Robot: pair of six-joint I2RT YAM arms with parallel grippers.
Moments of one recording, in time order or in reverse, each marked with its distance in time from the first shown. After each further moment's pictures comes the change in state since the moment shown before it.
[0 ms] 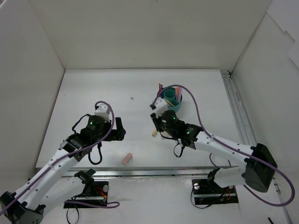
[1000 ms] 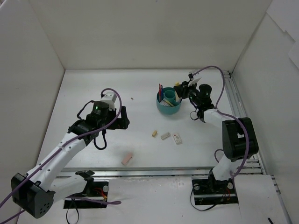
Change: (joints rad) left arm 0.085 0.245 0.152 0.064 0.093 0.076; right arm -0.770 0.321 0.026 0.833 -0.637 0.029
